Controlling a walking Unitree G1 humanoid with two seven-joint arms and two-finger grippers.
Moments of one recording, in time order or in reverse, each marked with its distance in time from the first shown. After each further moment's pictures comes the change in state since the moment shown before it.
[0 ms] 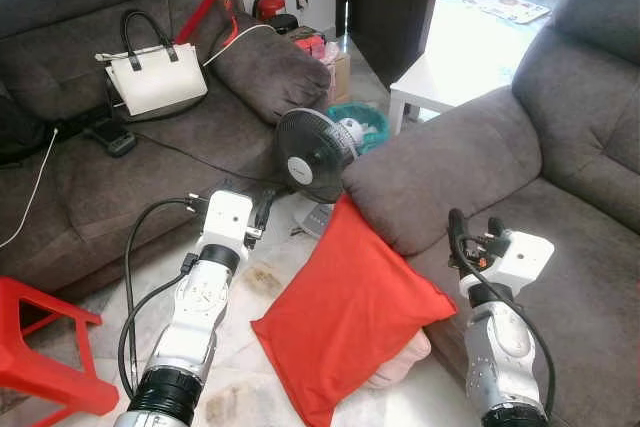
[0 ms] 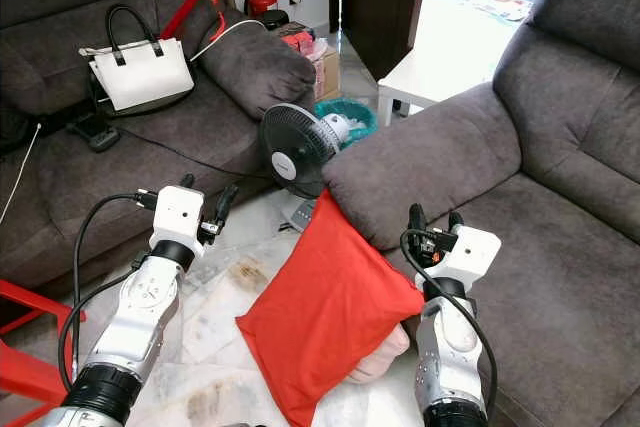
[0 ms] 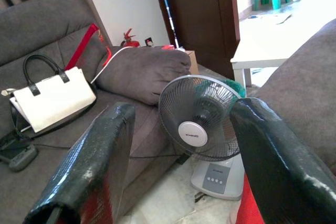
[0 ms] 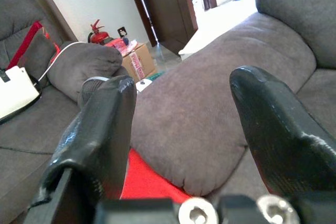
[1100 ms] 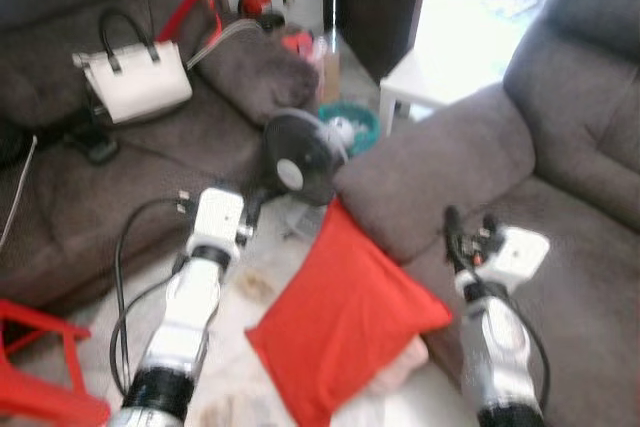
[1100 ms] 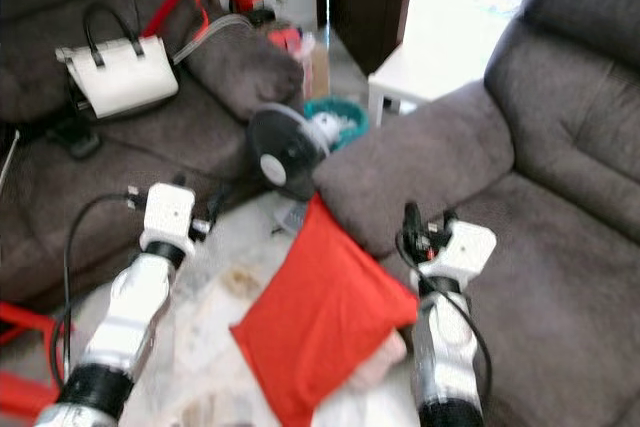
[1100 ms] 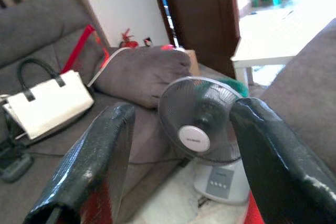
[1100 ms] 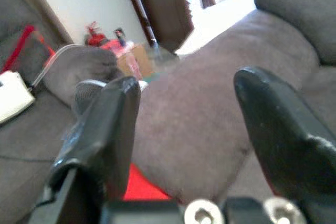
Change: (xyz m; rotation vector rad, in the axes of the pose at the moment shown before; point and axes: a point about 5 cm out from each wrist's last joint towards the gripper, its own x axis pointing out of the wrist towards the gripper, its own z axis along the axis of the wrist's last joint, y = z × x) left arm 0.002 0.002 0.002 -0.002 -0.007 0.008; right arm 0.000 -0.004 0.002 0.000 -0.006 -0.020
